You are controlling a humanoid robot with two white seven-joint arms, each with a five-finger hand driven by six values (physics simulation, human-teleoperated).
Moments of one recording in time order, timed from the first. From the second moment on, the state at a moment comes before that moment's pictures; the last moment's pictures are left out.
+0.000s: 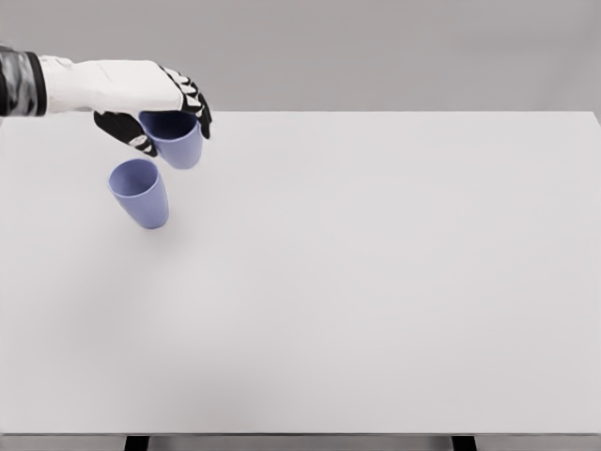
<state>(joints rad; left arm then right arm) -1.20 0.89 -1.07 -1.48 -0.09 -0.42 -0.61 0.02 0.00 -0.23 0.06 0.14 -0.08 0.04</state>
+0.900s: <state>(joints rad) -1.21 0.92 -1.08 -1.32 -0.09 -0.42 -0.61 0.02 0.00 -0.23 0.06 0.14 -0.08 0.04</state>
